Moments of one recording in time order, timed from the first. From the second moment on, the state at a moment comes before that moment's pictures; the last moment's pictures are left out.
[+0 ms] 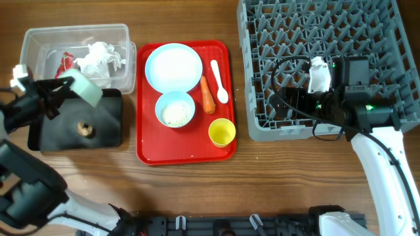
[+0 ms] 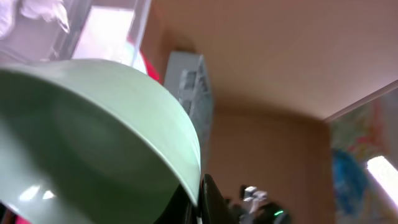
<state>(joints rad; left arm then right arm) 0.75 1.85 1.43 -1.24 1.32 0.11 0.06 1.26 1.12 -0.91 -0.39 0.12</state>
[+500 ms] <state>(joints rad) -0.17 1.48 1.35 -1.34 0.12 -0.36 0.06 1.26 1.12 -0.91 -0.39 0.12</state>
